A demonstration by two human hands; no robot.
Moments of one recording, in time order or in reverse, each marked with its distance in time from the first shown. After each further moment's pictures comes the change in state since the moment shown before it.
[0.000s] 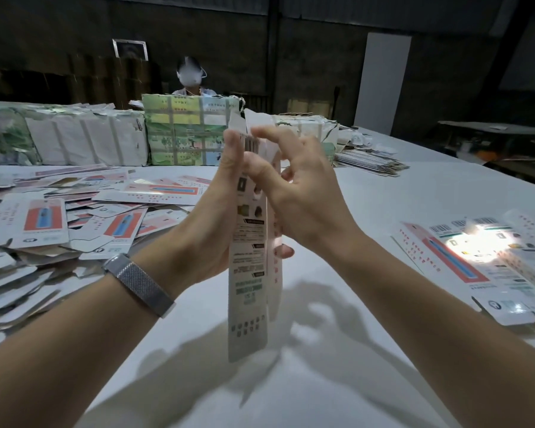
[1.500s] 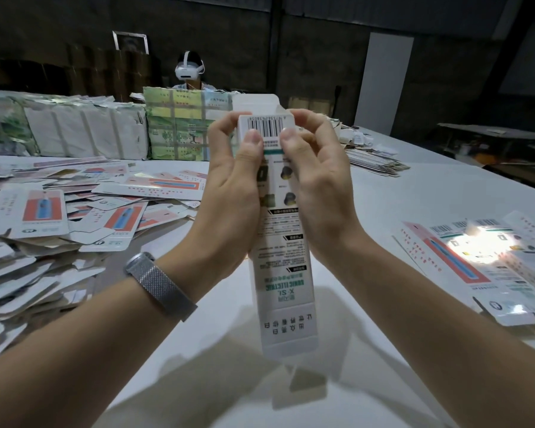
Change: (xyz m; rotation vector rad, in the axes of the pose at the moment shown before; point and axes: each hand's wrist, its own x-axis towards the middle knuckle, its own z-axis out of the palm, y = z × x) left_hand 0.007 -0.007 0.010 -0.005 0.325 0.360; right_hand -0.001 -0.004 0.008 0.705 0.072 0.025
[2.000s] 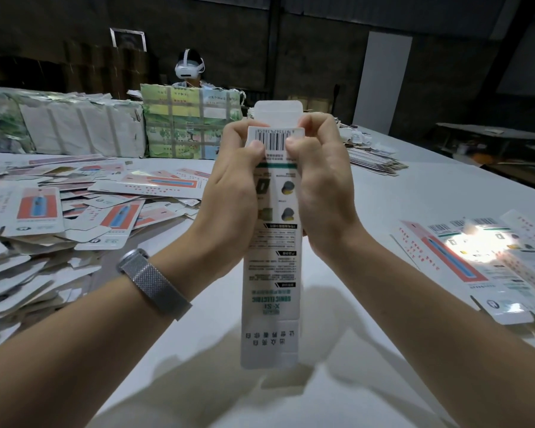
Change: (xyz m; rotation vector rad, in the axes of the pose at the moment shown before) left_hand -0.003 0.008 0.004 0.129 -0.043 -0.069; right_hand 0.001 0.001 -0.005 0.064 -0.019 -0.010
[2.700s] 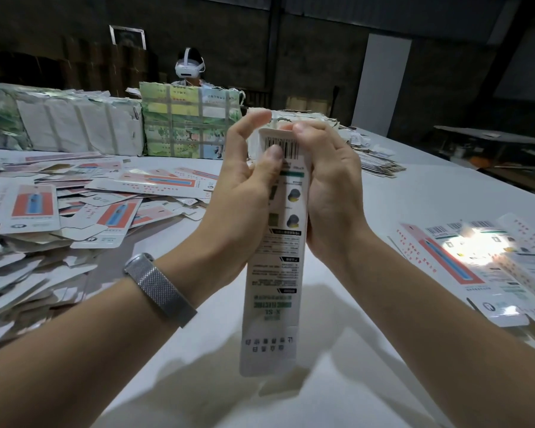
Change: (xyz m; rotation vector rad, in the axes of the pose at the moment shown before) left_hand -0.003 -0.004 0.007 -0.097 -0.049 -0.053; right_hand -0.002 -0.008 -0.001 0.129 0.078 0.101
